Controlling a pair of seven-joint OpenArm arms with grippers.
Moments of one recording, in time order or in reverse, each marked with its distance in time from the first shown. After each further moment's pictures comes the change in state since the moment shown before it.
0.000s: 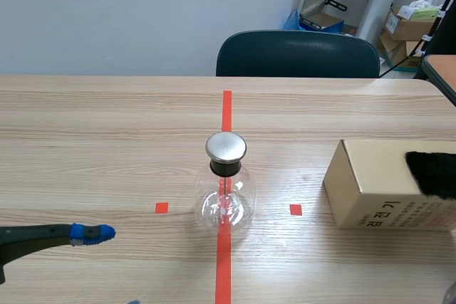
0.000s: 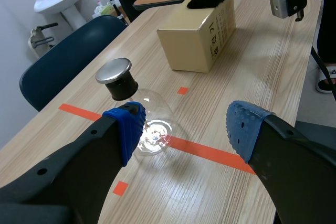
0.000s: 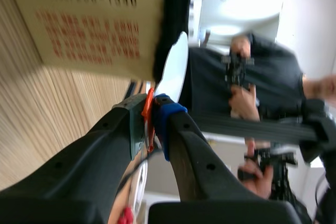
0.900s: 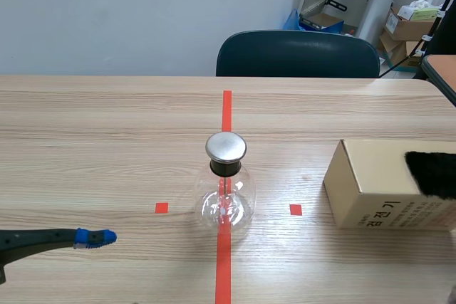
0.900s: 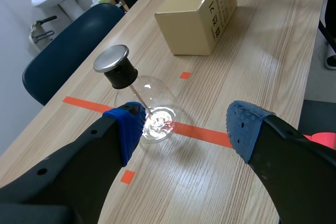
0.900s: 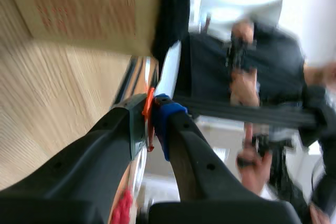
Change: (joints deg) left arm -0.3 0.0 0.0 0.0 2.5 1.5 3.4; right arm 0.2 0.2 0.4 0.0 -0.7 0.2 -1.4
